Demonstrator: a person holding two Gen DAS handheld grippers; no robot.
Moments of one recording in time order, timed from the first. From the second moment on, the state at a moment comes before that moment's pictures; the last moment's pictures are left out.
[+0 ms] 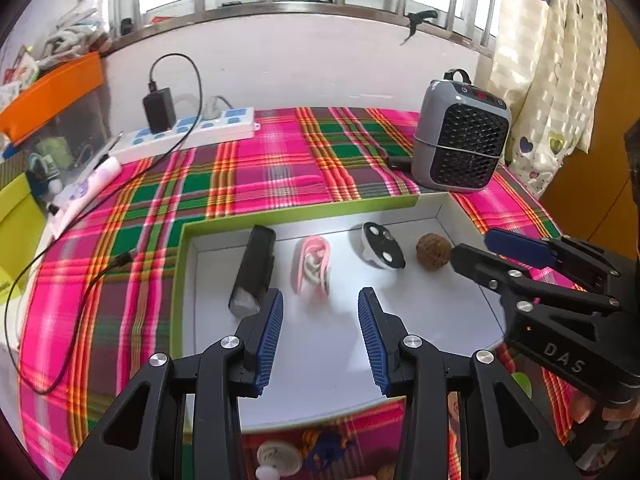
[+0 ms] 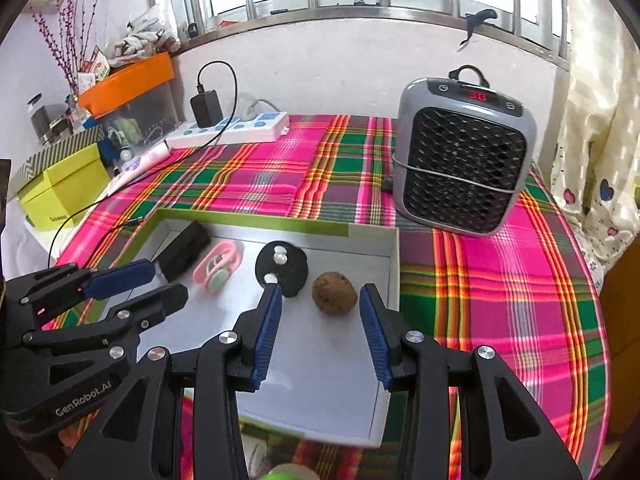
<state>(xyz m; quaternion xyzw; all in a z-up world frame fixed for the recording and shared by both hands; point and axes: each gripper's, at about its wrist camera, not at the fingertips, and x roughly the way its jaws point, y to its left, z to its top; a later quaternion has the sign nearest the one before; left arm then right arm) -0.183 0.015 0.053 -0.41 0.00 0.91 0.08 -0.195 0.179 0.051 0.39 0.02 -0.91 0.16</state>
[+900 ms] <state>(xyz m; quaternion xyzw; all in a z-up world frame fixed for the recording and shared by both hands) -0.115 -0.003 0.050 -0.39 -0.01 0.92 0.07 -0.121 0.181 0.057 0.36 0.00 -0.92 0.16</state>
